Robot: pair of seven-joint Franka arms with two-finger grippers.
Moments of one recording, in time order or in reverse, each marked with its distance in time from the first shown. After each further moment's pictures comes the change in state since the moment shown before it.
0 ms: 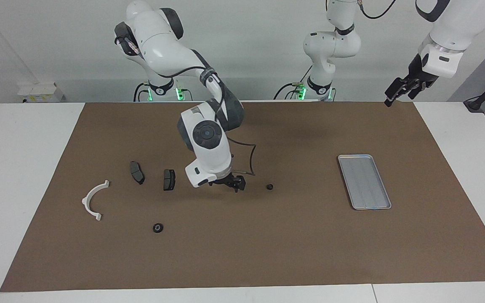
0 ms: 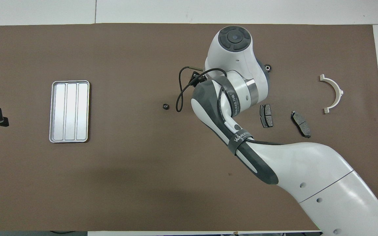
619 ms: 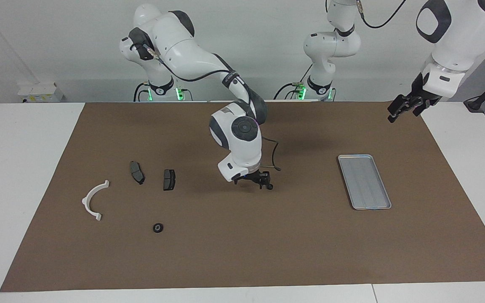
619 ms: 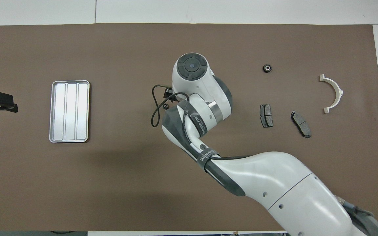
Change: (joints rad) left arm 0.053 0.106 -0.055 0.020 0.000 0.099 0.046; right arm 0.134 0.059 -0.002 -0.005 -0.040 0.112 0.035
